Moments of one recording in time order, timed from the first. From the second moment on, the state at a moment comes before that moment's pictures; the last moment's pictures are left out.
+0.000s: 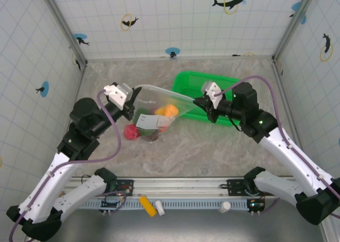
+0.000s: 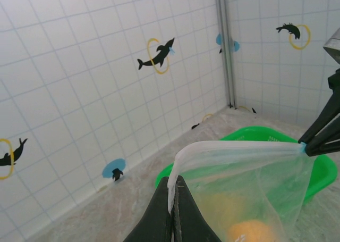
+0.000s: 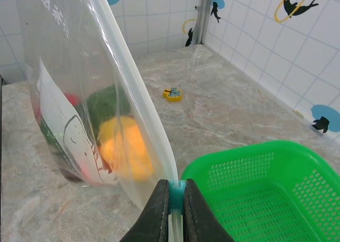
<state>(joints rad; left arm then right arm) -0.60 0.75 1.01 -0.28 0.14 0.23 0.59 1.00 0.99 -0.36 -0.42 -0.26</state>
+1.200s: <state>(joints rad) -0.60 0.60 0.84 -0.32 -0.15 0.16 1.30 1.09 0.89 -0.19 -0.22 -0.10</state>
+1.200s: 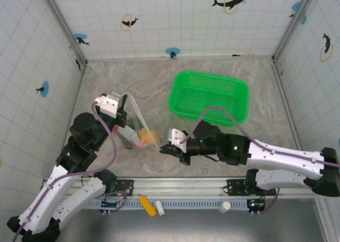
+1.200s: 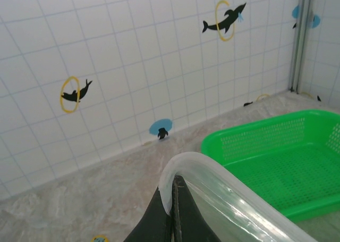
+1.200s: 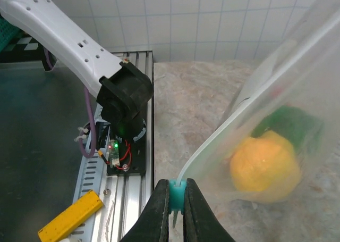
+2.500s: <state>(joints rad) -0.85 1.46 0.74 0.28 0.41 -0.16 0.53 0.79 0.78 -0.29 0.24 0.20</state>
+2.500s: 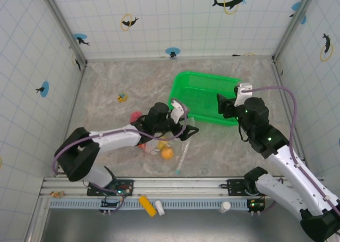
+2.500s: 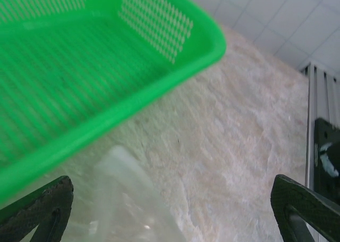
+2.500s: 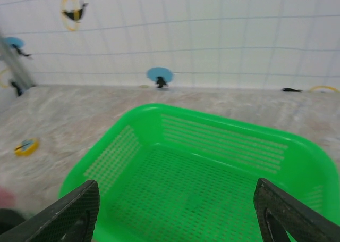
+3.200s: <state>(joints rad) -0.27 0.83 0.25 0.41 -0.09 -0.03 -0.05 1.16 0.58 -0.11 0.46 0.17</state>
